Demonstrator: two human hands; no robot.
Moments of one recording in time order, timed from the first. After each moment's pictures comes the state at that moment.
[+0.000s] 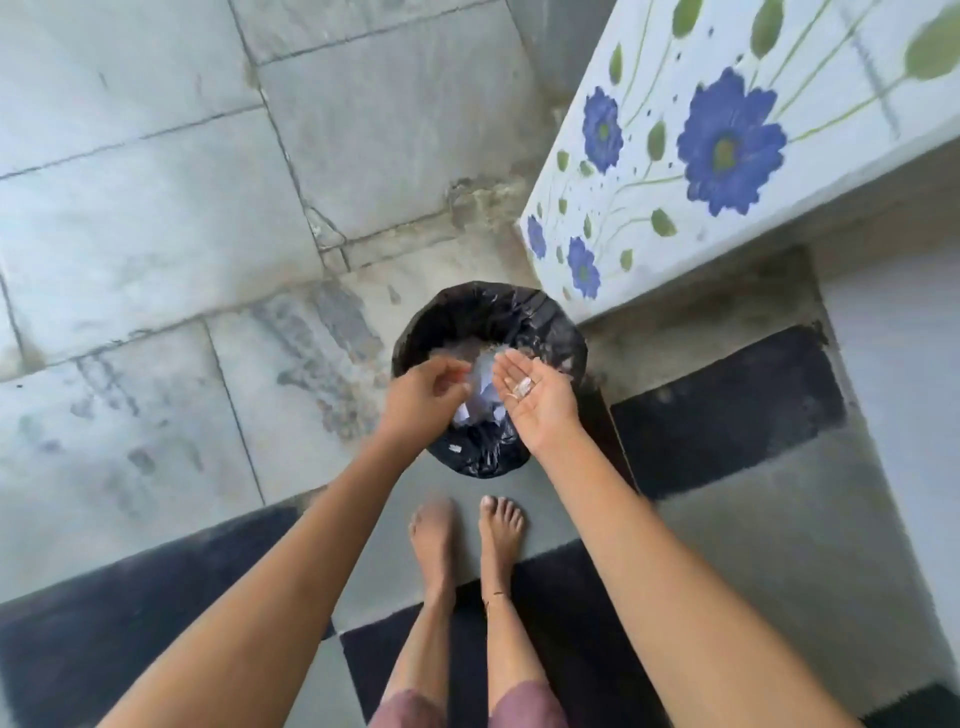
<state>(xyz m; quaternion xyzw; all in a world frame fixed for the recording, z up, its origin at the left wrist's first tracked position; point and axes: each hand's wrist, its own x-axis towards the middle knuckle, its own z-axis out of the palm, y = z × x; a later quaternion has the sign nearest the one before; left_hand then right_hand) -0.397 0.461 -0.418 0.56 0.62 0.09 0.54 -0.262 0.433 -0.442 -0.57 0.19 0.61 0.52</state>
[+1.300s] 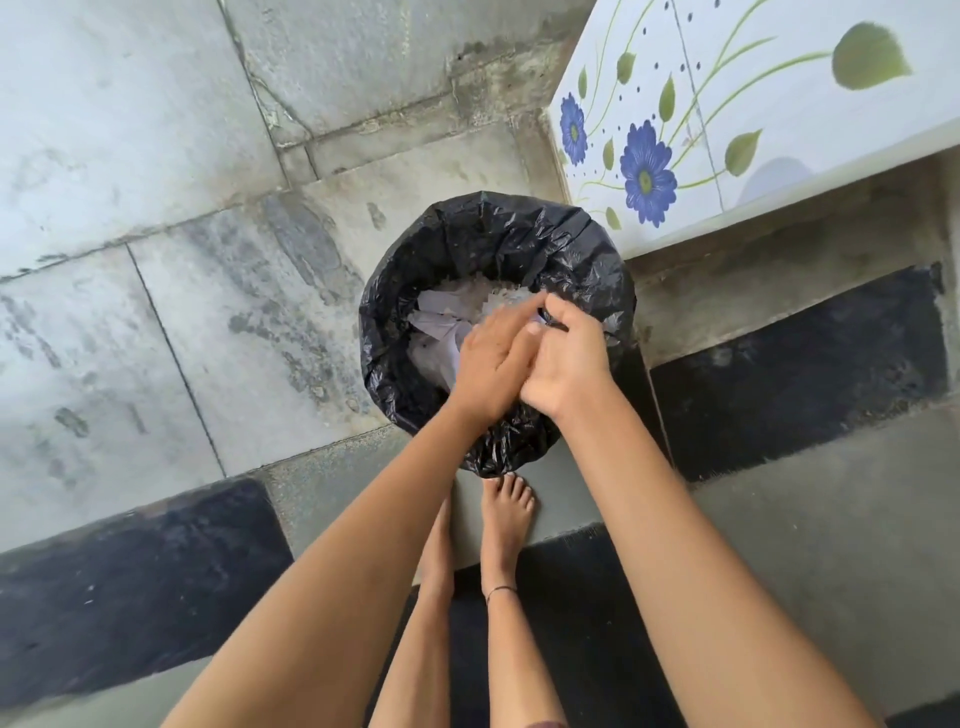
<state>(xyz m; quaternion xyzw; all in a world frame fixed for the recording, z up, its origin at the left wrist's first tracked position) -0.327 0.434 -0.642 0.63 0.50 0.13 0.58 -0.242 0.440 -0.592 -0.53 0.20 0.69 0.44</state>
